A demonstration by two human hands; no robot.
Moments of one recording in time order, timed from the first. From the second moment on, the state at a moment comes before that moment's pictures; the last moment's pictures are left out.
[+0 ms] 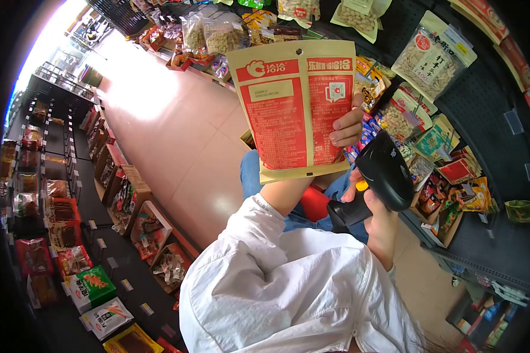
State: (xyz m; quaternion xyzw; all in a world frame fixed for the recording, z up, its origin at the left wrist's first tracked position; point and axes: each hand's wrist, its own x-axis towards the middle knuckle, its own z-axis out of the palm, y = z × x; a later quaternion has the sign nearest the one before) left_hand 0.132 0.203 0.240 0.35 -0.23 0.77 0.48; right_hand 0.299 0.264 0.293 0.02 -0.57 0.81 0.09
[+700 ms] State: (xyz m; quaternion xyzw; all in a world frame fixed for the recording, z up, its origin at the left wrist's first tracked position) left_hand 0.125 0.205 0.234 0.26 -0.36 0.81 0.39; right_hand 0.301 0.246 0.279 -0.05 -0.60 0.80 0.00
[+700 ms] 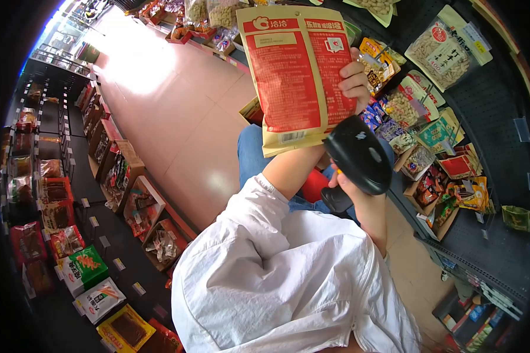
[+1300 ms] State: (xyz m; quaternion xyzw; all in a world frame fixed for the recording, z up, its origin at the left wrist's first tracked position) left_hand 0.111 0.208 0.206 0.29 -0.29 0.87 0.29; right_hand 0.296 0.235 0.273 -0.06 -0.62 0.78 -0.07
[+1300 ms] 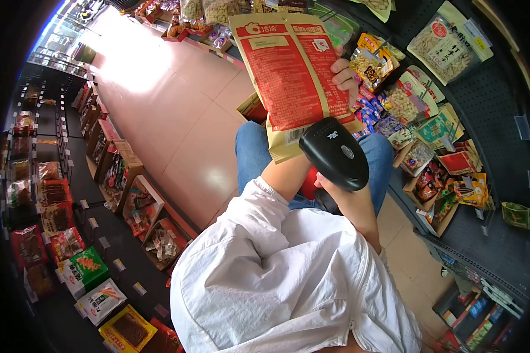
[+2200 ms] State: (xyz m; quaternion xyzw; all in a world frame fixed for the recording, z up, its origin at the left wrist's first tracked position) left_hand 0.108 0.217 0.171 0.24 -0.33 0.87 0.26; right_hand 0.295 0.236 0.261 -0.02 -0.63 0.78 -0.04
